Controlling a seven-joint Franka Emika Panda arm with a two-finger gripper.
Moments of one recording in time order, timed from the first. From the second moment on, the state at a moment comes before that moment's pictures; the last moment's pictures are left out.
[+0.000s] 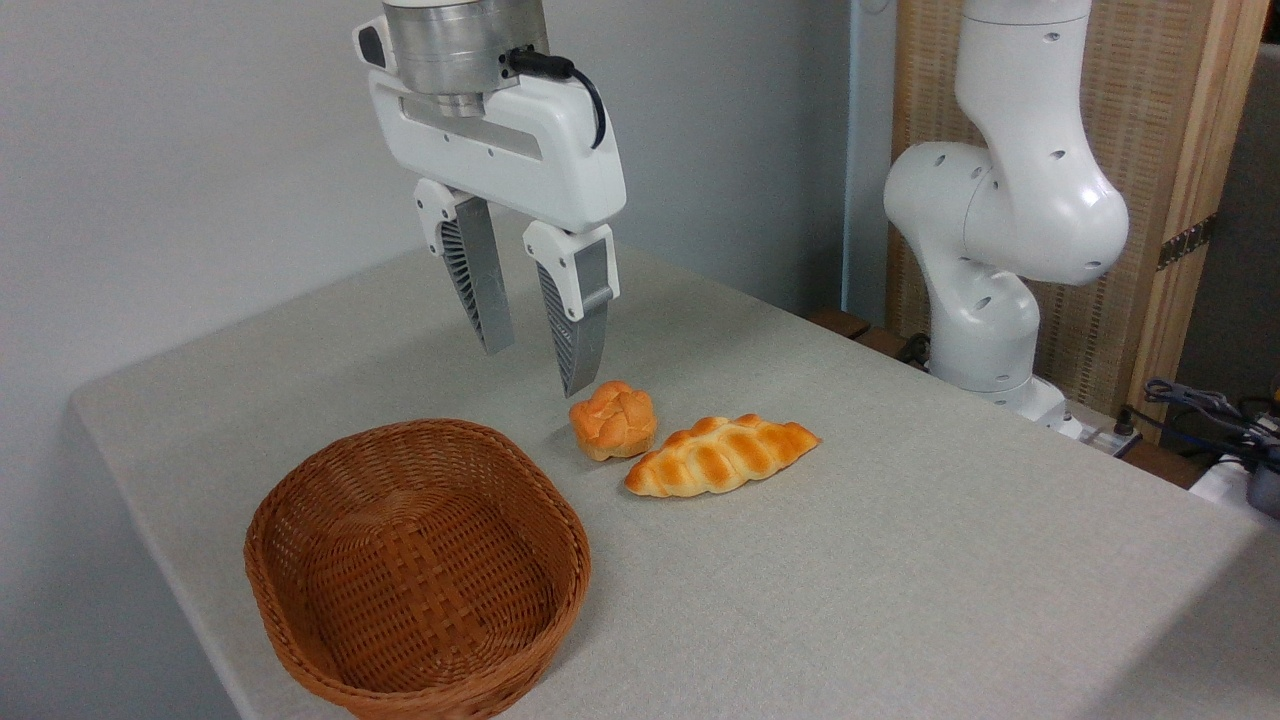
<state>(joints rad) -0.01 -0.04 -0.01 -1.66 -0.03 1.63 0.66</state>
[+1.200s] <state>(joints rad) -0.04 -0.29 -0.01 -2.00 -0.03 1.64 0.67</state>
